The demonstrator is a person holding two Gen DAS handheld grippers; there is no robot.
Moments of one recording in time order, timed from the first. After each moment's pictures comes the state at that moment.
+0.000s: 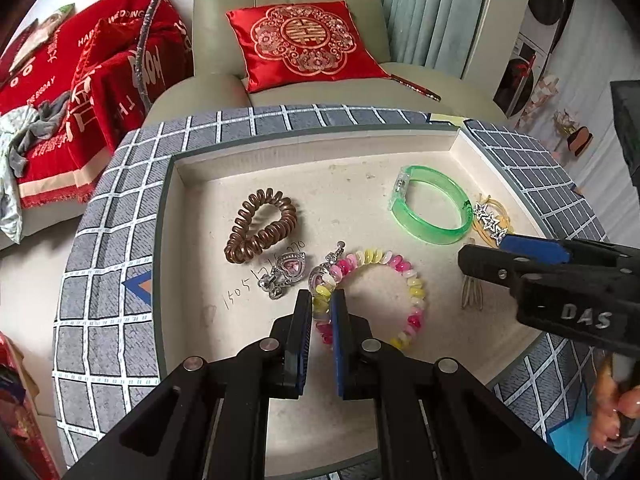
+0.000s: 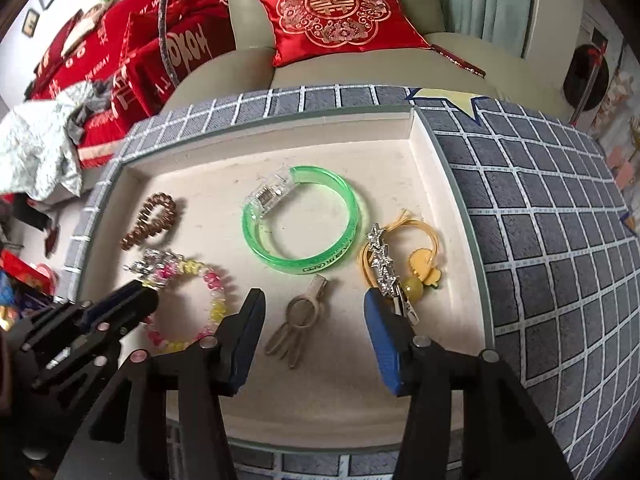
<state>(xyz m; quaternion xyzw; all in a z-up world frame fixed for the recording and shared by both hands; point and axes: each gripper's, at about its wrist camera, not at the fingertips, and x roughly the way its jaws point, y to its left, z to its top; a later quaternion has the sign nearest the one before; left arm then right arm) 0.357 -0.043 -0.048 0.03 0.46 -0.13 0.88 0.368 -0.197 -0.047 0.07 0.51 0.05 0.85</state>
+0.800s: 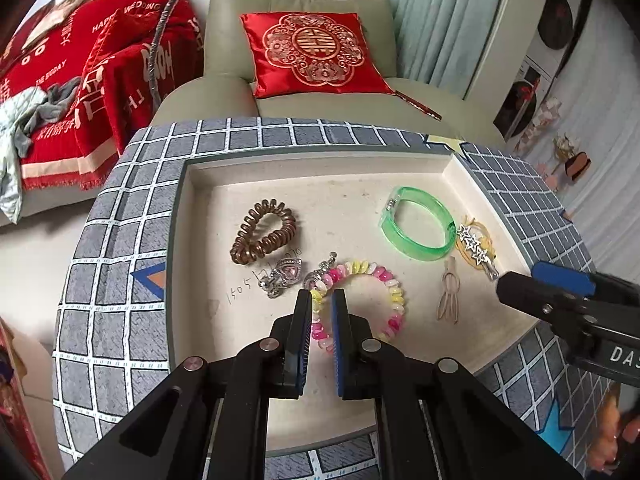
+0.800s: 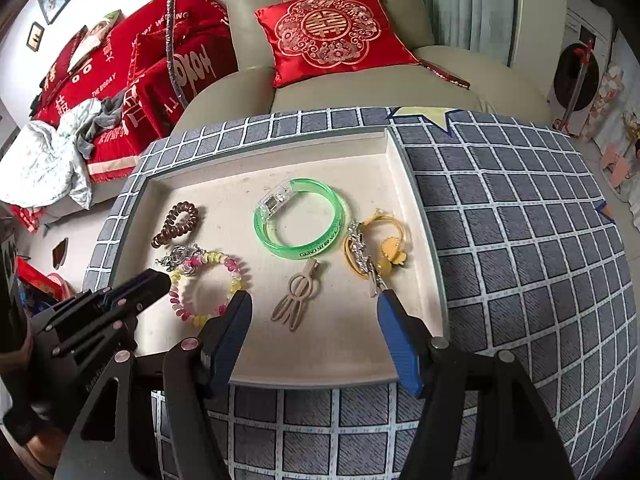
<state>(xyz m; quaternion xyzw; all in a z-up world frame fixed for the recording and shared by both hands) 0.352 -0.034 -0.031 -0.01 0.45 -0.13 0.88 0.333 -0.211 -0.015 0.08 0.49 0.05 0.87</state>
